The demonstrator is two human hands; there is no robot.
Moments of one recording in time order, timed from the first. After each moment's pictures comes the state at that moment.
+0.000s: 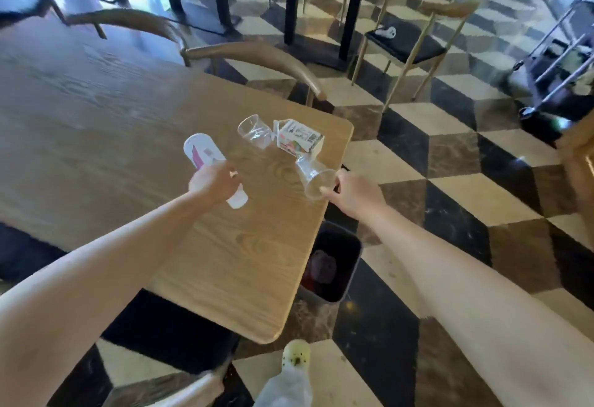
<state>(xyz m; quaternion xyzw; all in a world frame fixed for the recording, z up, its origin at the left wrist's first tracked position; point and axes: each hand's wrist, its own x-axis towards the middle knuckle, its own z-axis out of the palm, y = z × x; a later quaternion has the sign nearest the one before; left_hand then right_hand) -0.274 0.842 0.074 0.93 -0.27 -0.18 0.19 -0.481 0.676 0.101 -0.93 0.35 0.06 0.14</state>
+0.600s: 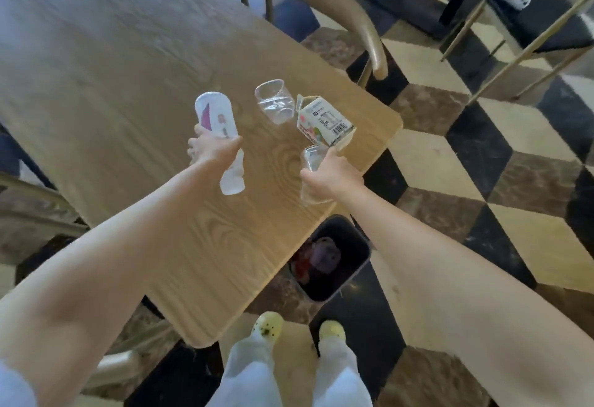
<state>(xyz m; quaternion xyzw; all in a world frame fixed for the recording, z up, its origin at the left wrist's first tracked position) -0.264 0.787 0.030 0.91 0.16 -0.17 0.33 -0.383 0.612 0.037 -0.91 0.30 0.17 0.23</state>
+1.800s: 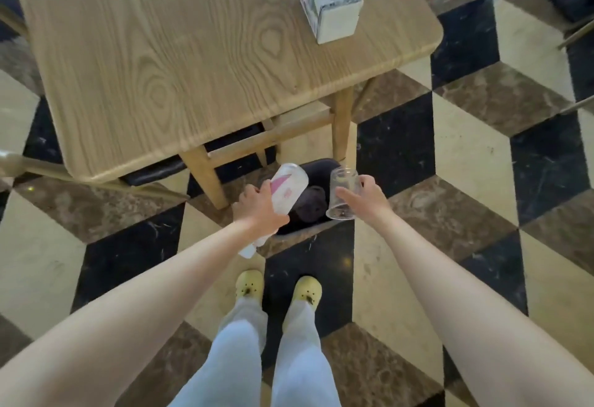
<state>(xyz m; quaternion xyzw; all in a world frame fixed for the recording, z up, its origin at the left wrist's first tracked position) -0.566 0.676 -0.116 0.92 0.10 -0.34 0.17 -0.553 0.462 -0.128 -0.84 0.23 0.28 0.40</state>
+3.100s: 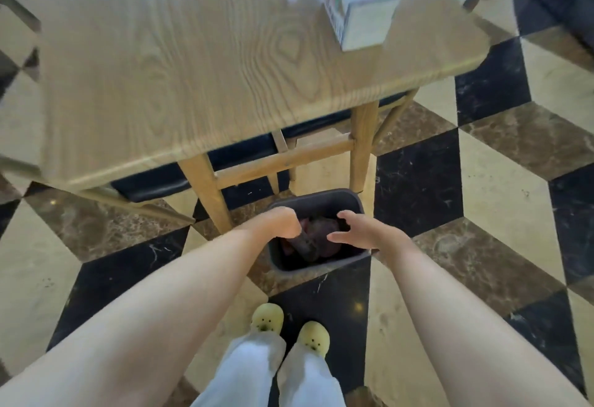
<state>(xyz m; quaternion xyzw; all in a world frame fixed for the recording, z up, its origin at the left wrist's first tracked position) -0.510 0.651 -0.191 0.87 0.04 -0.47 0.13 -0.511 0.473 -0.206 -0.86 0.00 0.46 0.20</state>
